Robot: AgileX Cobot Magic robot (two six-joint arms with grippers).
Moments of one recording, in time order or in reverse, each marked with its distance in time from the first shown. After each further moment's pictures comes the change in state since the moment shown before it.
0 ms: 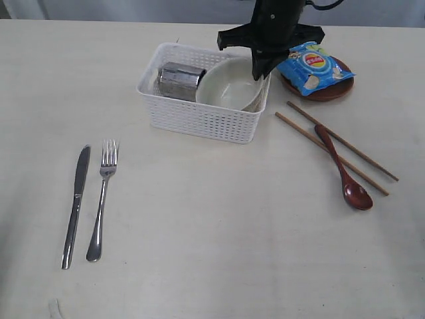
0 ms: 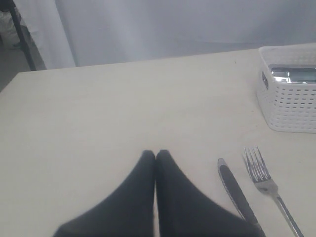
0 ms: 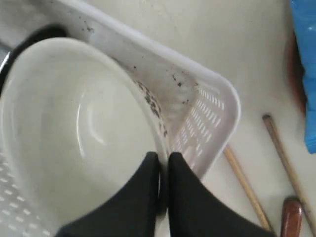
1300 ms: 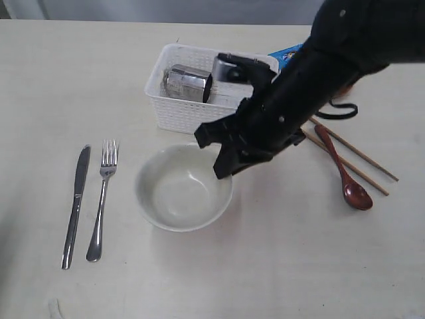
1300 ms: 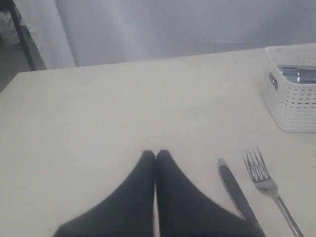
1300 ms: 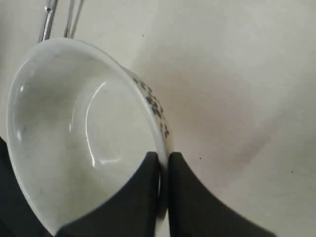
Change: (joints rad) left arm 0.000 0.000 0.000 0.000 0.000 0.000; right arm 0.138 -0.494 0.919 0.610 -0.385 -0.490
